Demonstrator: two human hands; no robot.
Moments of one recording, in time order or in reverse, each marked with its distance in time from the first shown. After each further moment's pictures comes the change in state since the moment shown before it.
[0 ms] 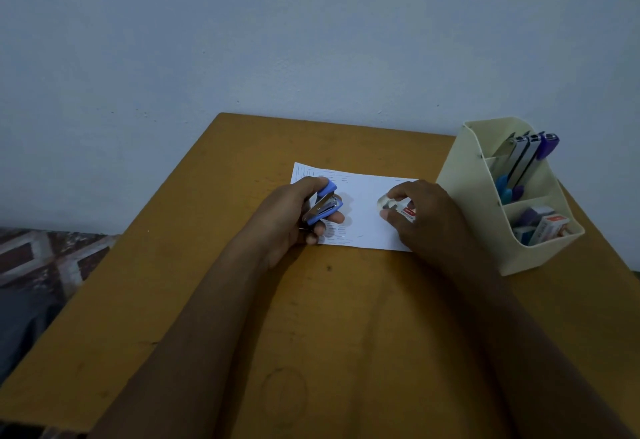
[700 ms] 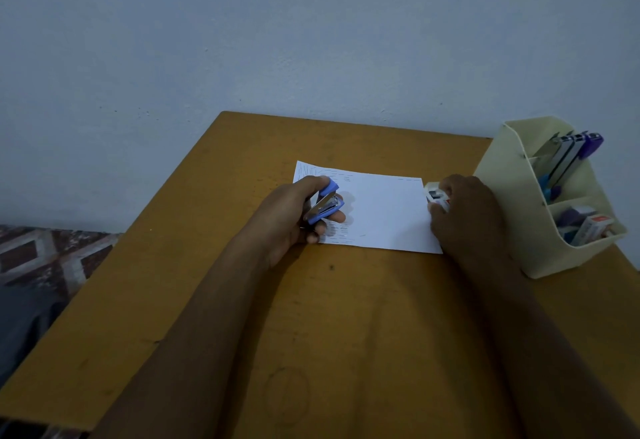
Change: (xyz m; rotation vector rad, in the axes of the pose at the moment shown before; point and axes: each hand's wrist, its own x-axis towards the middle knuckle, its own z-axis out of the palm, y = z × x) left_hand -0.002 0.000 -0.001 0.011 0.004 0.009; right_hand -0.002 0.025 -0.016 -0.240 0.122 0.211
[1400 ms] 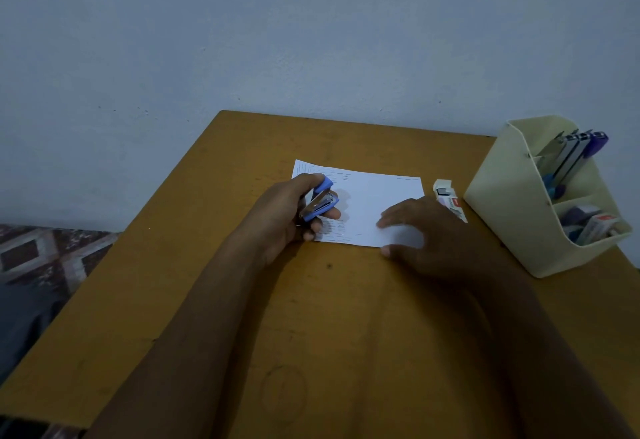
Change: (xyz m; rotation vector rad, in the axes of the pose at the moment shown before) left_hand -0.002 0.003 0.000 -0.019 0.027 0.003; right_hand -0.018 -0.019 -0.017 0.214 -0.485 -0.387
